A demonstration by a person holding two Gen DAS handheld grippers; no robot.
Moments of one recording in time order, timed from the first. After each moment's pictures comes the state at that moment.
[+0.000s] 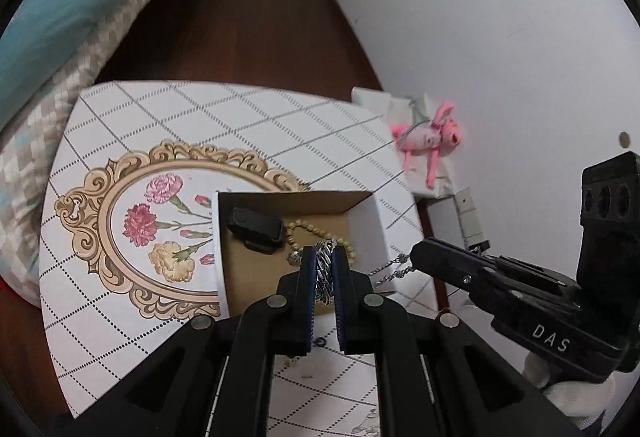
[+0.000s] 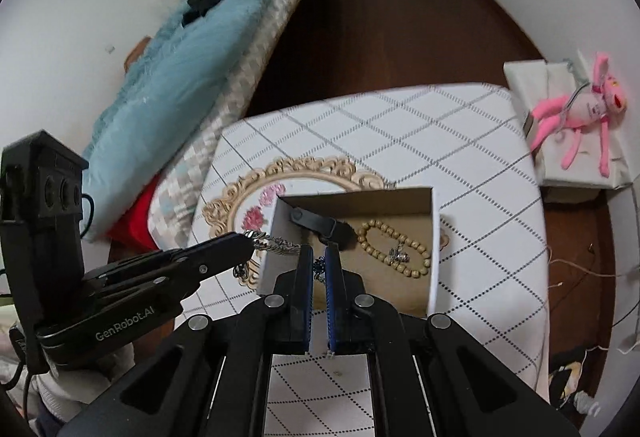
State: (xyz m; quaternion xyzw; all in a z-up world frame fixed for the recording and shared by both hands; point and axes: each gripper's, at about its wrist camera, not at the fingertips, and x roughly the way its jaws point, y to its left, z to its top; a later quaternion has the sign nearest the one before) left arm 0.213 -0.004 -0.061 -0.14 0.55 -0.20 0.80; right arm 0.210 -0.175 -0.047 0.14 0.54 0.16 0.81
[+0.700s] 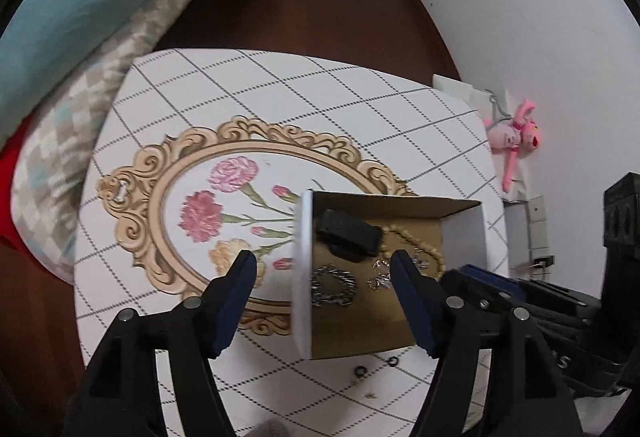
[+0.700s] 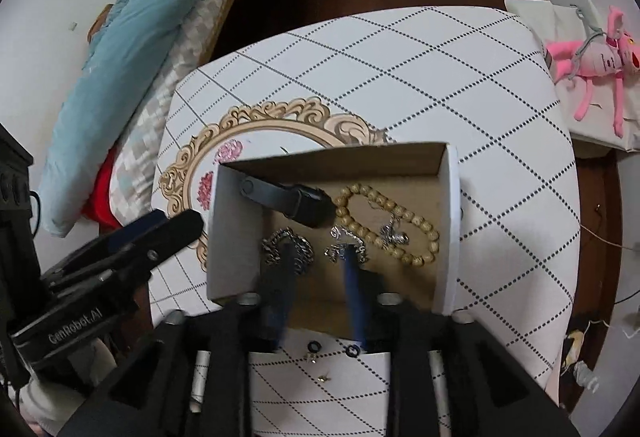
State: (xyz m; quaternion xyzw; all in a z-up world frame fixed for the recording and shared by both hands) left arm 0.238 0.017 -0.099 -0.10 0.59 -0.07 0.80; right arm 0.251 -0.165 -0.126 0.13 0.63 0.14 0.75
